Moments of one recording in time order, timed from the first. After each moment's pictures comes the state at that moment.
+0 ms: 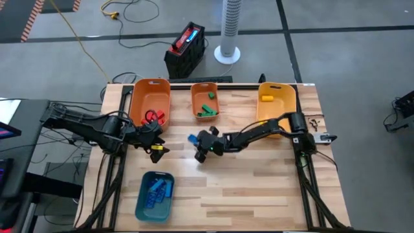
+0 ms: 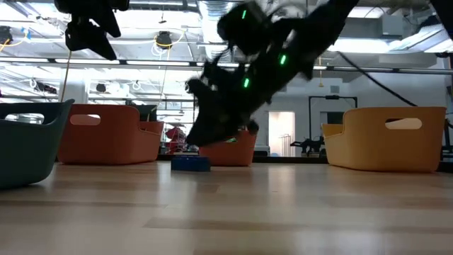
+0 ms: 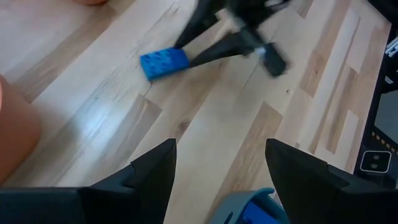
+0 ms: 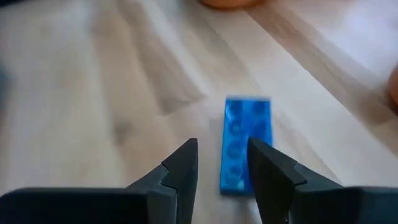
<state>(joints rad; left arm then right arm) -0.23 0.99 0.95 -0.80 -0.22 -0.80 0.07 2.04 1.19 0.20 0.33 0.41</state>
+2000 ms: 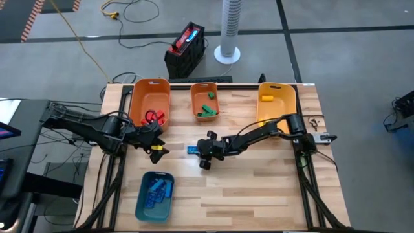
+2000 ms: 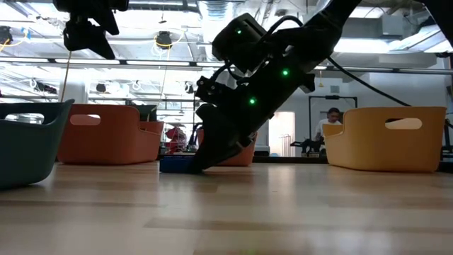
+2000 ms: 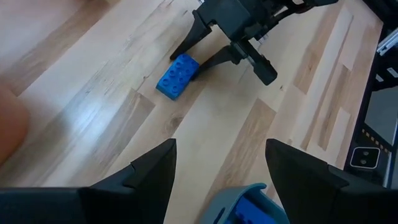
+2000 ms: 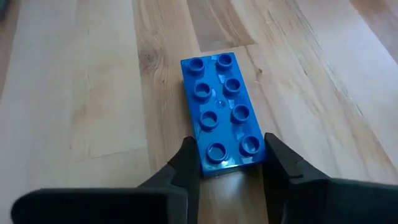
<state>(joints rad) -0.23 0.99 0.95 -0.80 -0.19 -0.82 0.08 2.10 1.20 0.12 0.21 0.23</state>
